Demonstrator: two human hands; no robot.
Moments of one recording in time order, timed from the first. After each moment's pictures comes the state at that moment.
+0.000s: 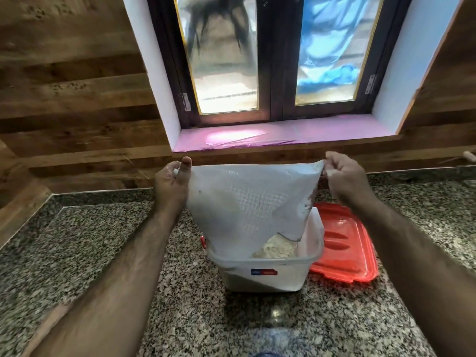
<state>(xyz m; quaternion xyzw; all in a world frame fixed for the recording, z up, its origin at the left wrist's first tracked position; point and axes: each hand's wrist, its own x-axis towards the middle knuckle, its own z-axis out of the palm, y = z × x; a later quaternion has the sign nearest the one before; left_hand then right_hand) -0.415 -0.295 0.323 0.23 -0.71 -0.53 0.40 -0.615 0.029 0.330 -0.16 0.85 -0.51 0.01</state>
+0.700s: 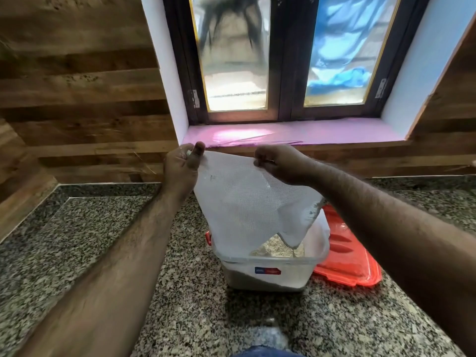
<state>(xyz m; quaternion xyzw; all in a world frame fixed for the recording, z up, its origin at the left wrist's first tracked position) -0.424 -0.301 0.349 0.16 -0.77 -0.48 0.39 -0.597 -0.086 0.379 -0.55 0.80 -0.24 0.04</state>
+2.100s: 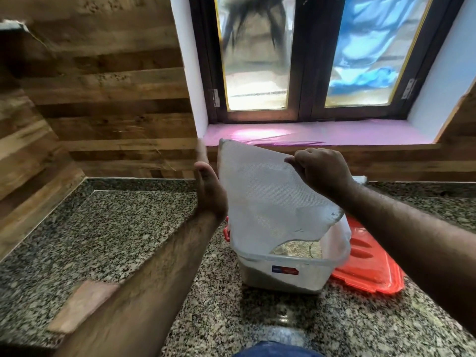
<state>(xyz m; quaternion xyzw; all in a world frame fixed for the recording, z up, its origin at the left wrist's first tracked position) -0.400 -0.240 0.337 0.18 -0.65 -0.59 0.44 -0.615 -0.071 0.336 -0.52 0.74 -0.17 -0.38</state>
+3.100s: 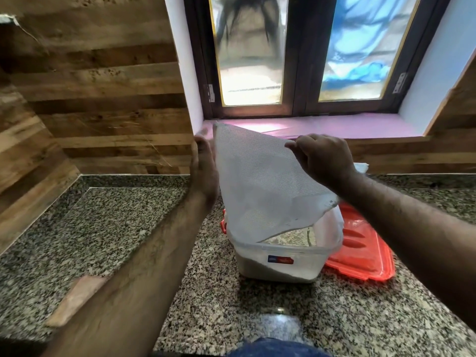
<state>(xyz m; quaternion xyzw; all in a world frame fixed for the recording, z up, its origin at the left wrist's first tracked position) -0.395 -0.245 0.354 0.15 -0.68 -0.62 0.37 -0.600 -0.052 0.355 -0.51 0.72 -0.20 -0.41</state>
